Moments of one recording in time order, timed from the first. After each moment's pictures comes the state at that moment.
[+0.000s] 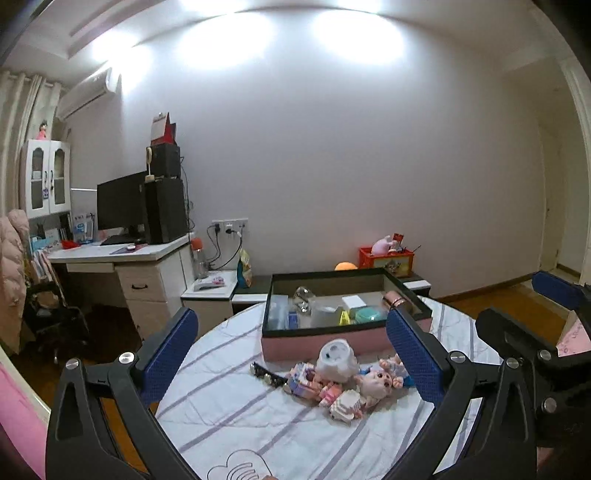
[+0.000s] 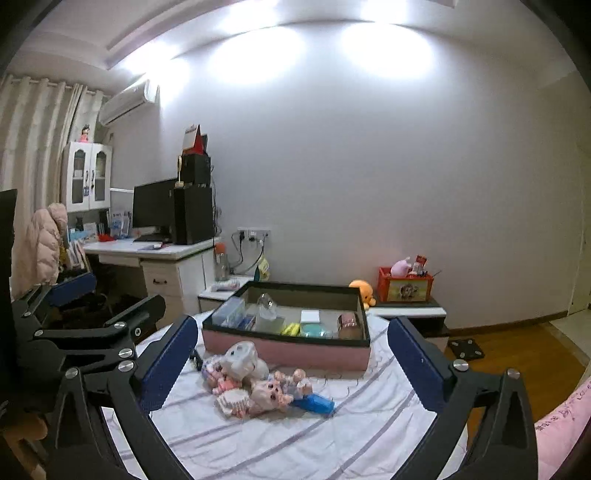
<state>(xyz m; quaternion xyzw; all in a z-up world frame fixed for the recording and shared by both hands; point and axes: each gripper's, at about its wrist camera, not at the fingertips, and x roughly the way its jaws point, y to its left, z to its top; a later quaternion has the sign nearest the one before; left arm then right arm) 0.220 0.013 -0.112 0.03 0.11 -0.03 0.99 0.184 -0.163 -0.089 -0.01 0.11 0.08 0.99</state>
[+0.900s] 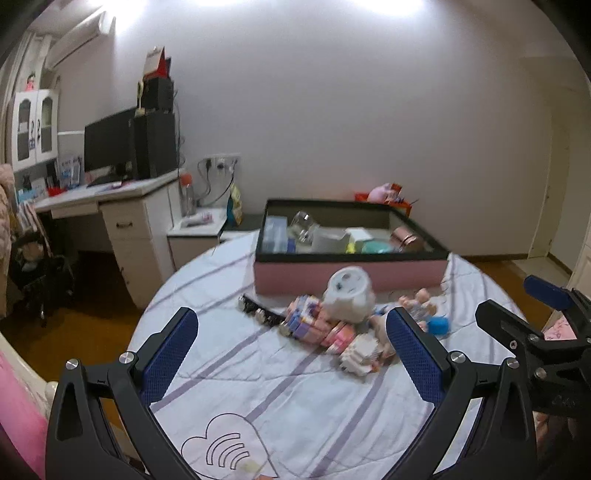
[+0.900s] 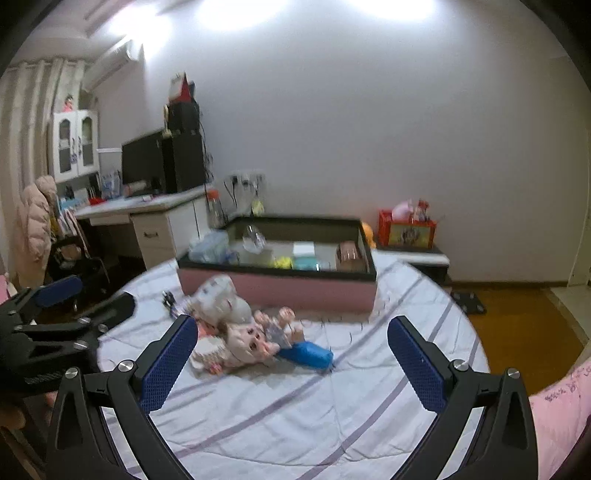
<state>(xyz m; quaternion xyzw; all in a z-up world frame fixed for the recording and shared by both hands) 0.269 0.028 -0.179 0.00 0.24 -0.04 0.97 0.235 -0.176 -0.152 0.00 0.23 0.07 0.97</state>
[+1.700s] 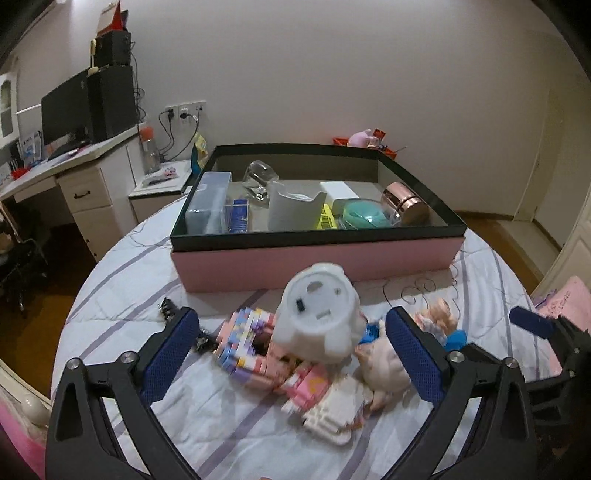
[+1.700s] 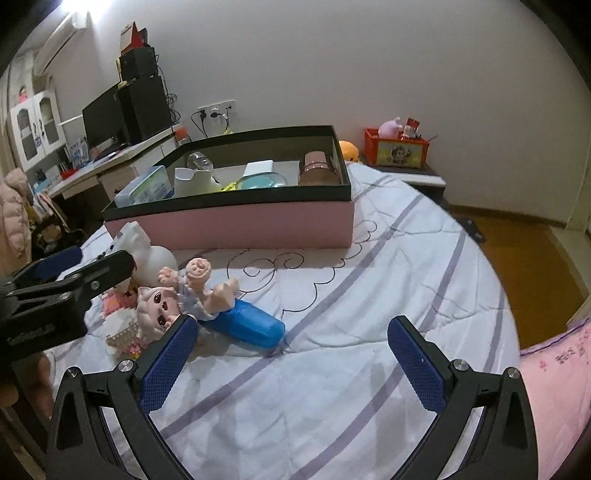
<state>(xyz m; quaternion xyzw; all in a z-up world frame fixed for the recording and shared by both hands) 0.376 -0.019 -0.208 0.01 0.34 -0.09 0.94 0.312 -0.221 -0.202 0.04 0.37 0.05 0.93</state>
